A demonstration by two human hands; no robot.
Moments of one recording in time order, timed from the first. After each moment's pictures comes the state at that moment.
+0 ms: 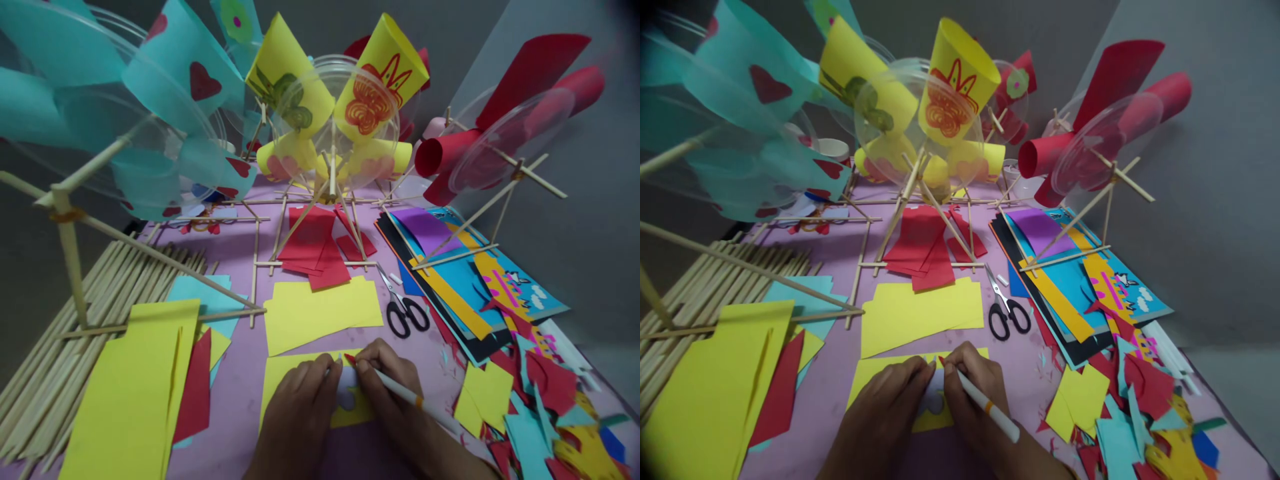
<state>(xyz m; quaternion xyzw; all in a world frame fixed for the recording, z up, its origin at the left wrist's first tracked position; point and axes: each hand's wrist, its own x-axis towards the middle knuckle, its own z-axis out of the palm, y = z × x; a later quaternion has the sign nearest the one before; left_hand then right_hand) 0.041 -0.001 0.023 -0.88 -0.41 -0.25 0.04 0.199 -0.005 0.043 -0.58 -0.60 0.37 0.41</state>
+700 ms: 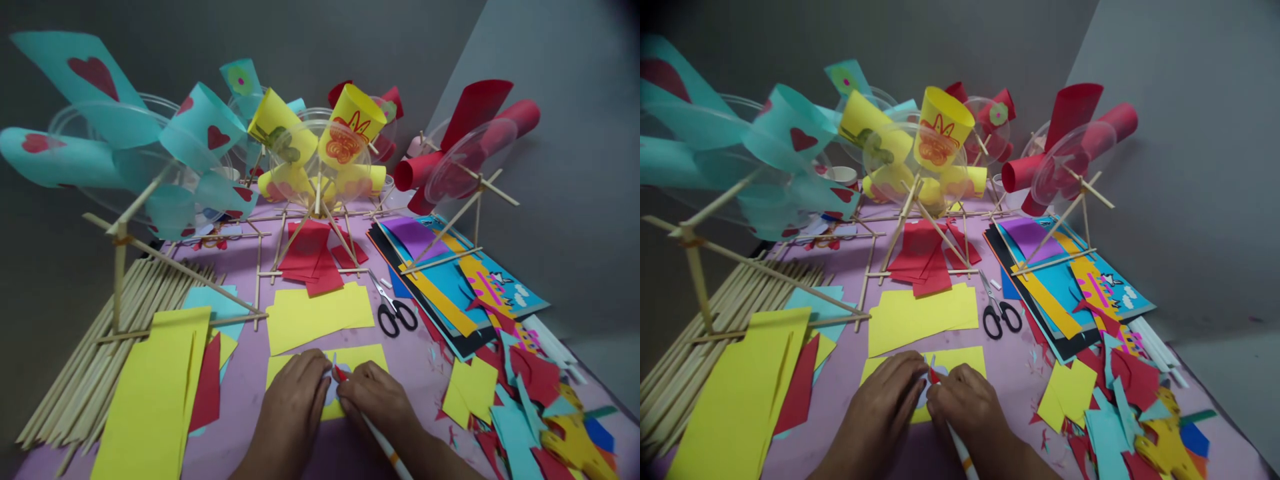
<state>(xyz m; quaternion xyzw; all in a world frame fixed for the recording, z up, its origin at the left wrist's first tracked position) 0.038 0.002 0.032 -0.85 -0.45 -0.25 -0.12 0.199 -0.023 0.007 -0.47 -0.80 0.05 0.36</state>
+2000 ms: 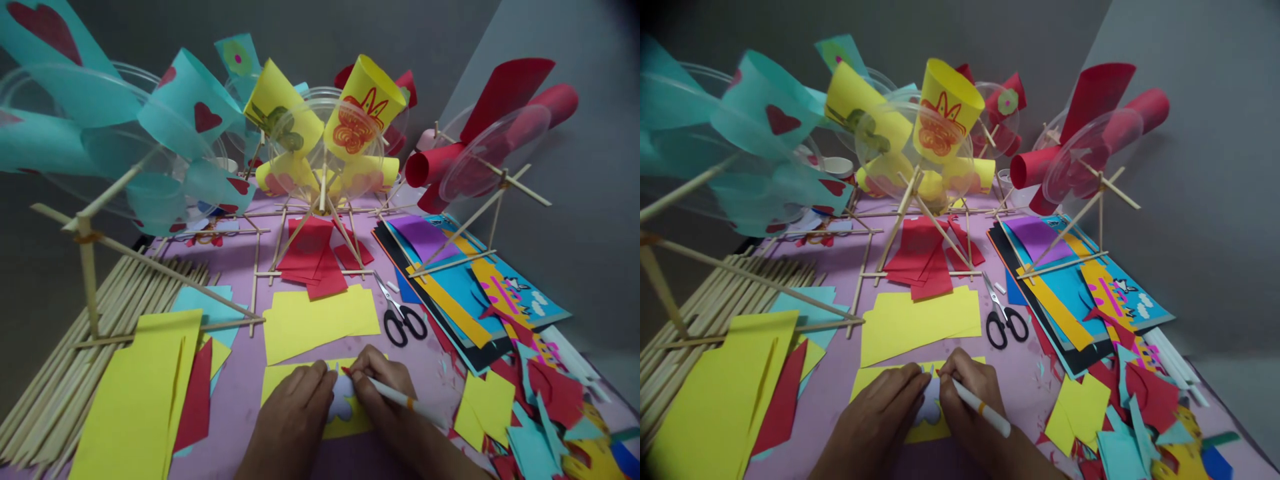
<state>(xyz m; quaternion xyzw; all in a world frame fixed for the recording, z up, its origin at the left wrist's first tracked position) 0.035 0.005 0.028 -0.89 -0.39 -0.24 0.00 0.202 0.001 0.045 -0.56 -0.61 0.39 0.39</state>
